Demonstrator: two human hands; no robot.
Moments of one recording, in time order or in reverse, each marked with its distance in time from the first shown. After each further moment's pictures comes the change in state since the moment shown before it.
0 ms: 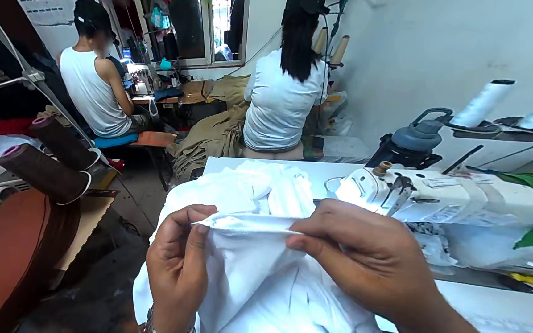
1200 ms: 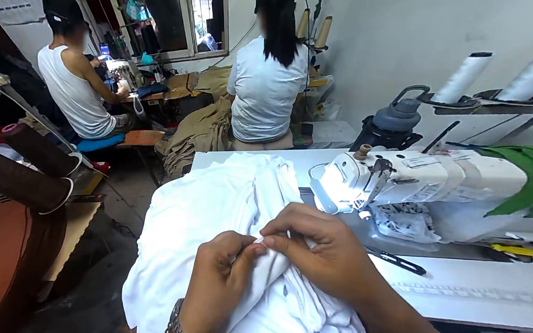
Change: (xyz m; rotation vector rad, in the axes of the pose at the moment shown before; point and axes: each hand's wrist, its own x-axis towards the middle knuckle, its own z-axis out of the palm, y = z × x) left_hand -0.026 -0.015 0.039 0.161 -0.423 -0.123; right_hand -0.033 0.021 0.013 0.048 0.024 0.271
